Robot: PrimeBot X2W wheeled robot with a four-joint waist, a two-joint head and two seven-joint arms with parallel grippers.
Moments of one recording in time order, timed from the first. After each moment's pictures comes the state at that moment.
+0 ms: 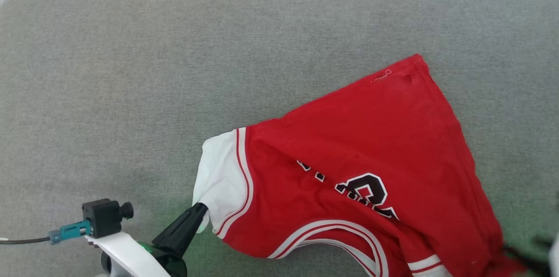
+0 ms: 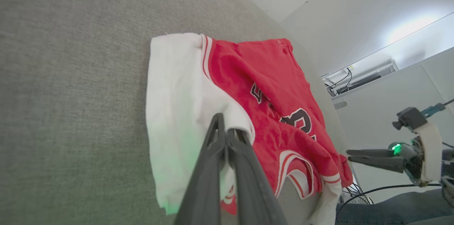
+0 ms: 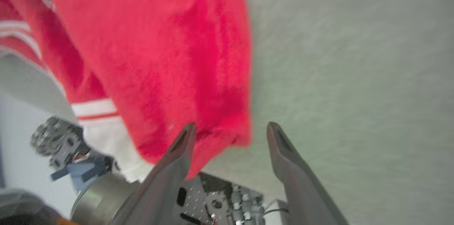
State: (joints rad) left arm -0.22 0.74 -0.84 0.01 -1.35 -0.13 -0.26; right arm 0.19 -0.52 -0.16 -0.37 0.73 0.13 1.12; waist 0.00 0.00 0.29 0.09
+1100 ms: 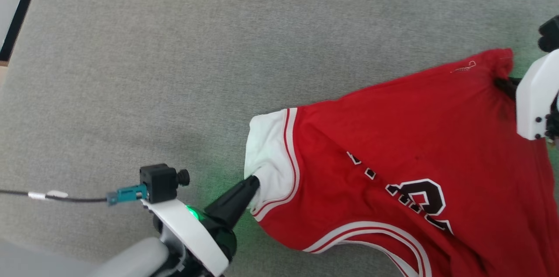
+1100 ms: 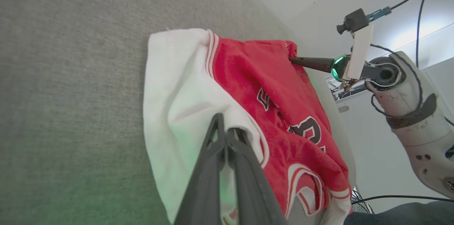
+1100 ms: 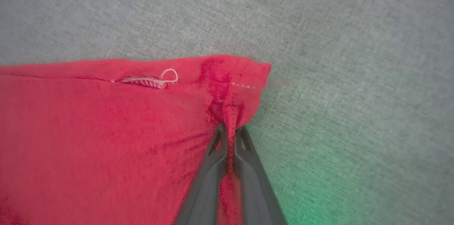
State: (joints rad) left arm -0.43 0.60 -0.99 0.05 -1.34 -0.13 -0.26; right arm -0.64 -0.59 0.25 0.31 0.62 0.13 0.80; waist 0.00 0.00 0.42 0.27
